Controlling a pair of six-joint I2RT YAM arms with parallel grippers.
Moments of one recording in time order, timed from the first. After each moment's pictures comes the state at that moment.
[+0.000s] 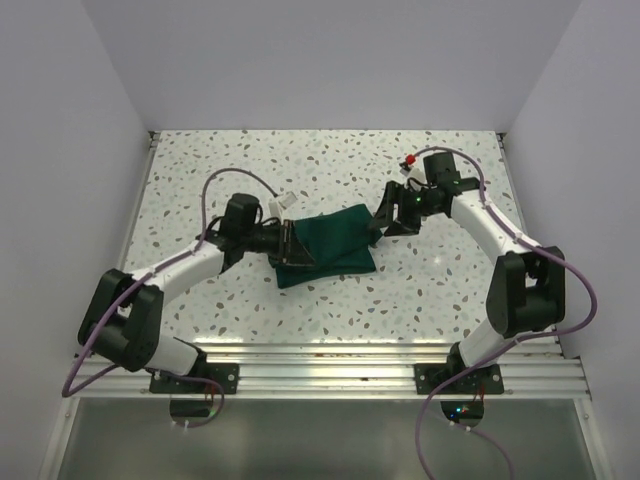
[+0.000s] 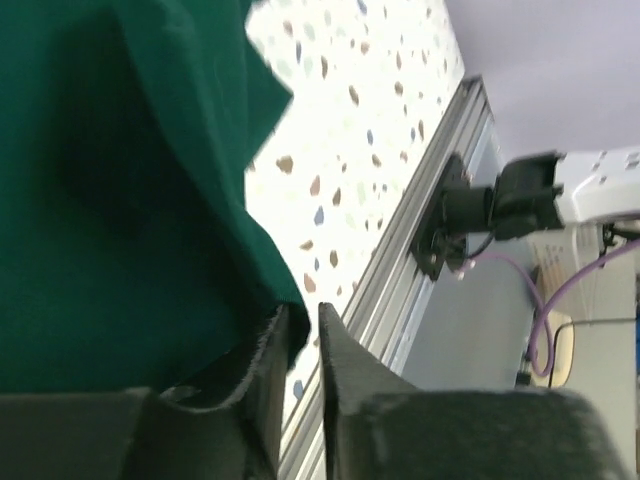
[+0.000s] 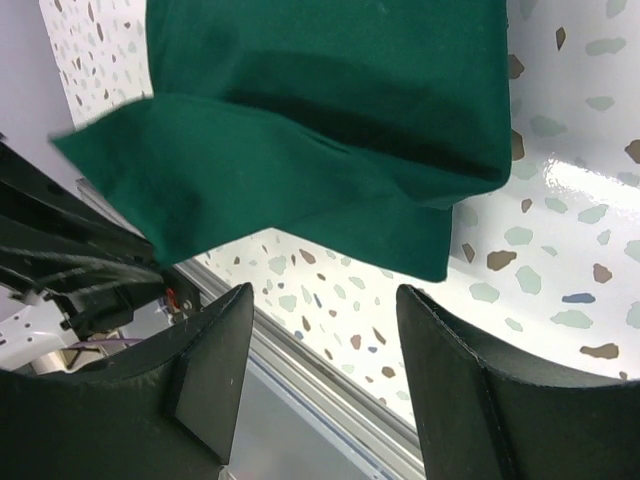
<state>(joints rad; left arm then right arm) -0.40 1.45 0.81 -0.01 0.84 -0.47 0.18 1.62 1.26 -0.69 -0.62 0.38</state>
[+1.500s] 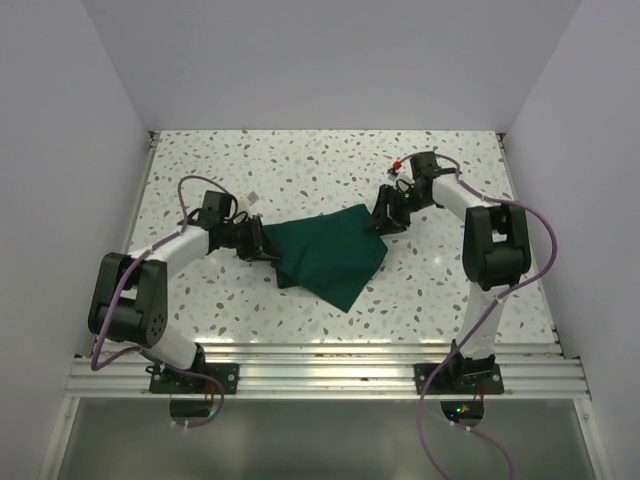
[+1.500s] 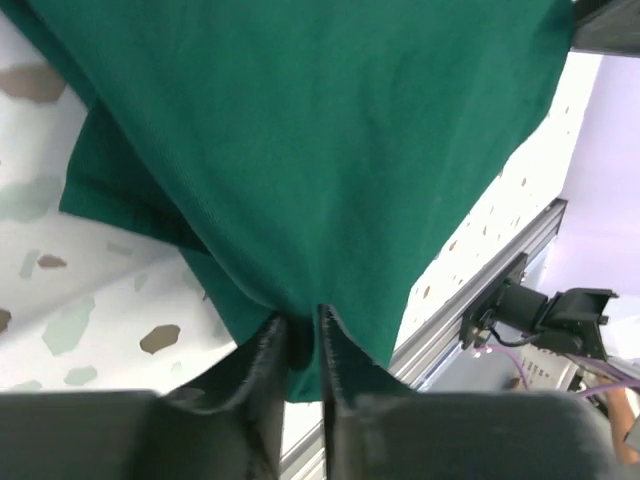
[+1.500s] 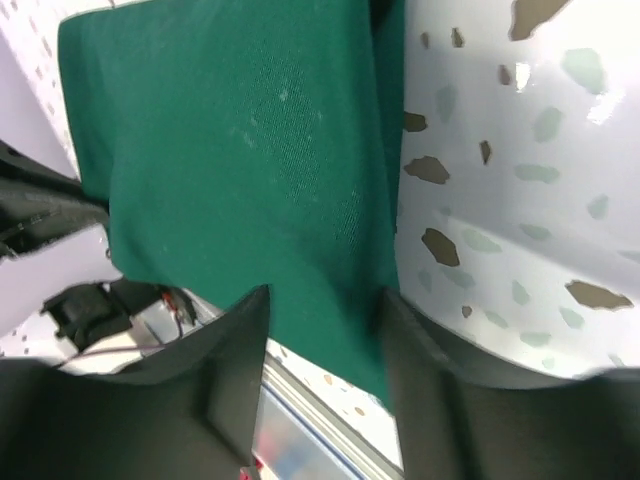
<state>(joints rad) -0.19 1.55 0.83 -0.30 0.66 -0.49 0.16 1.99 1.44 -0.71 -0.68 0.31</state>
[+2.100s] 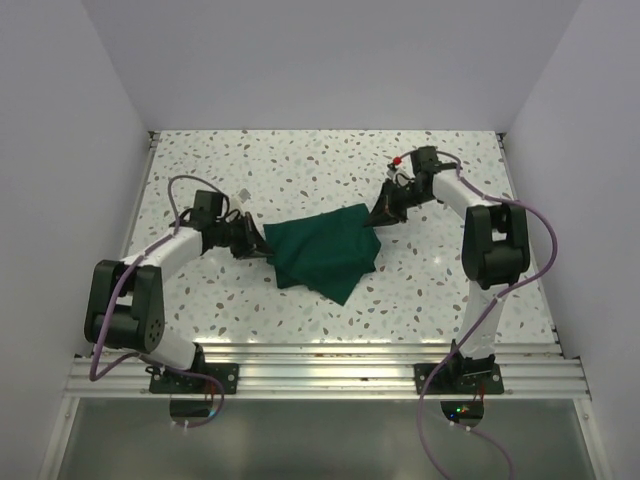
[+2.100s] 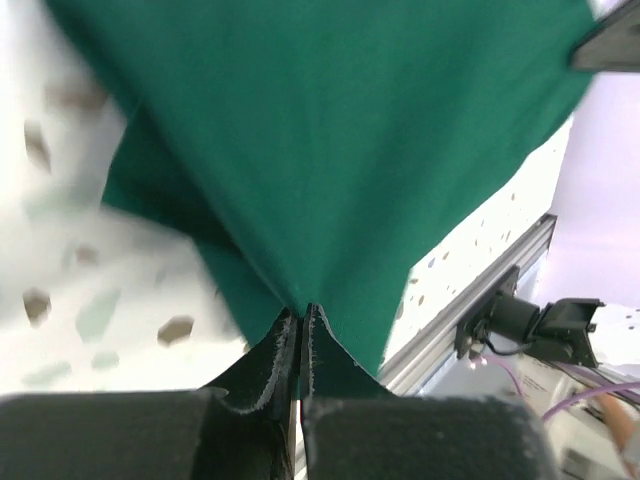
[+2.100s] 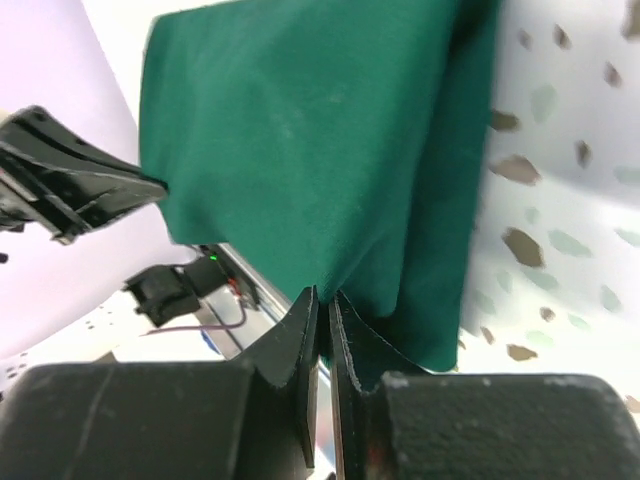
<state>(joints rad) -0.13 1.52 0.89 -0.32 0.68 -0.47 0.15 2.01 1.51 -0.73 -0.81 0.41</state>
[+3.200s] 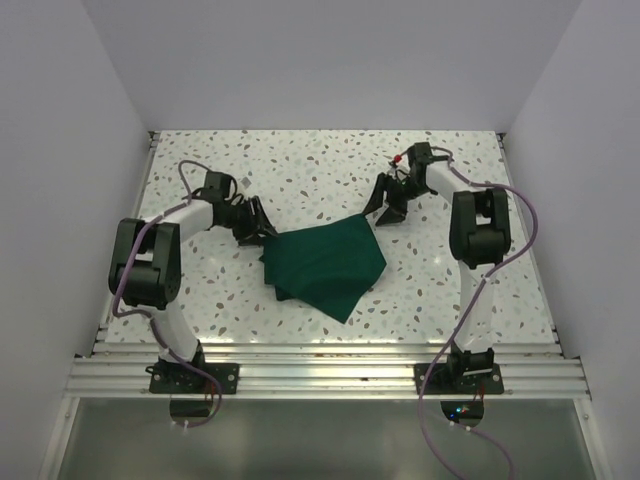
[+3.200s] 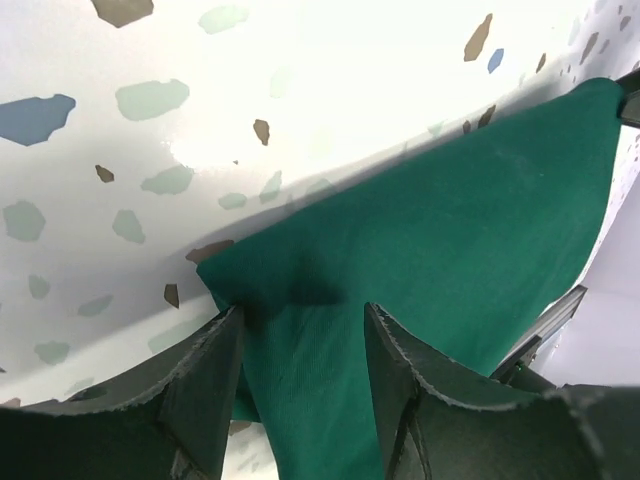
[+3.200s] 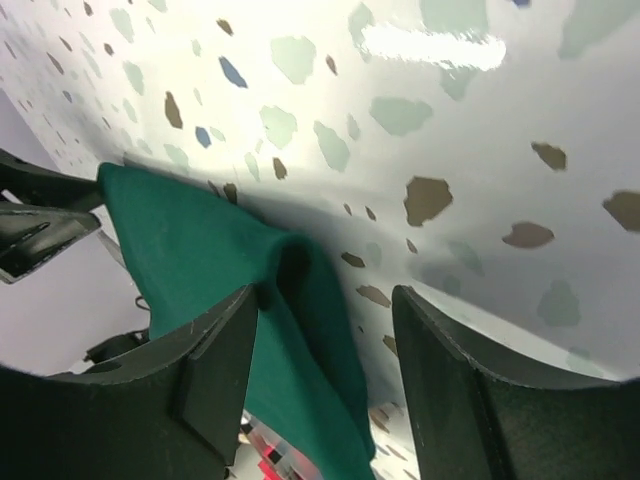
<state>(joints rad) -0.12 1.81 1.10 -0.37 0.56 -0.49 0.13 2.25 1.73 -0.79 -0.67 0.39</state>
